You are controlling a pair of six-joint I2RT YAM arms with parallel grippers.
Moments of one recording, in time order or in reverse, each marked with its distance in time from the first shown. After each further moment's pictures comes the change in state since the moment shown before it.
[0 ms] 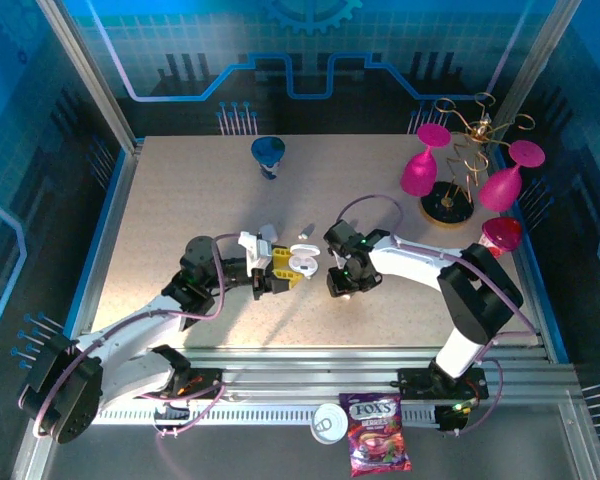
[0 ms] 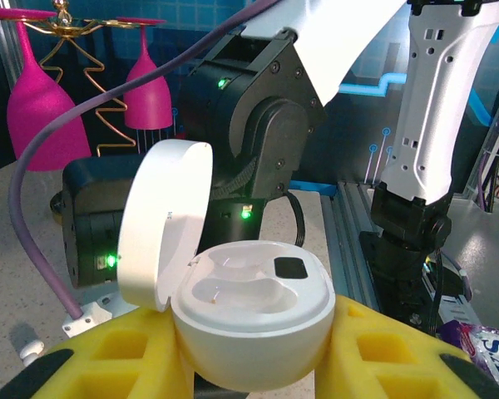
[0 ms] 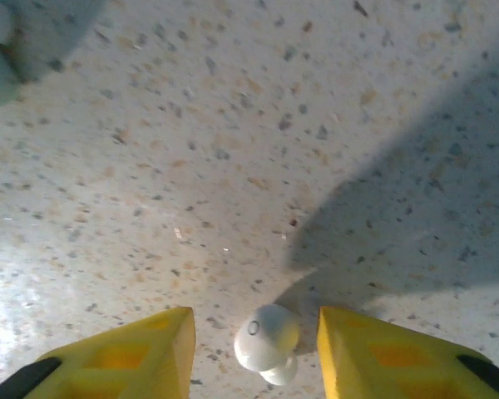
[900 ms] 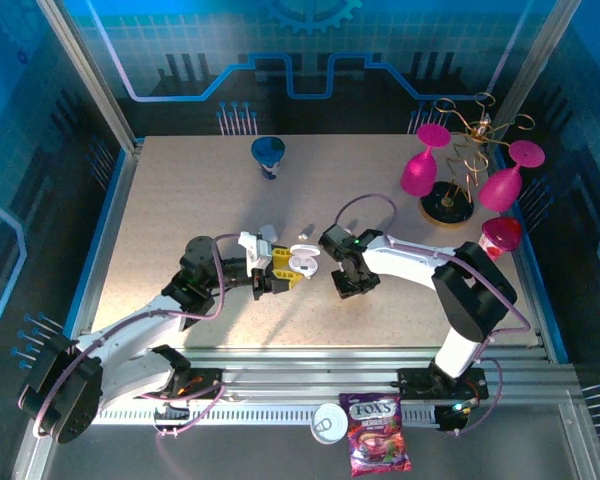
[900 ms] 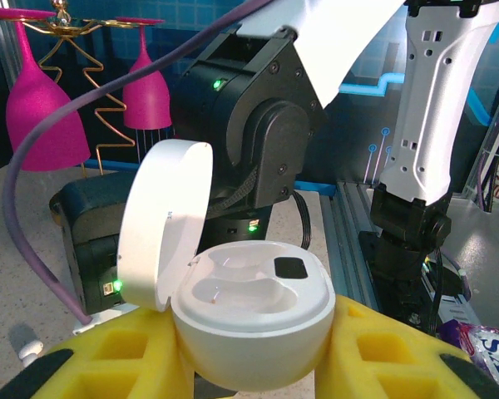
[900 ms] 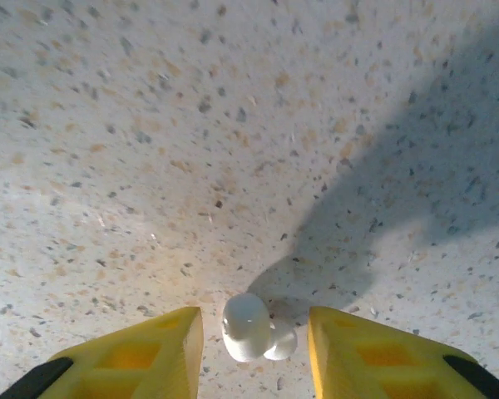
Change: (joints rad) left arm 0.000 0.000 0.000 0.000 0.000 0.000; right arm 0.045 0.022 0.059 -0.113 0.166 -0.002
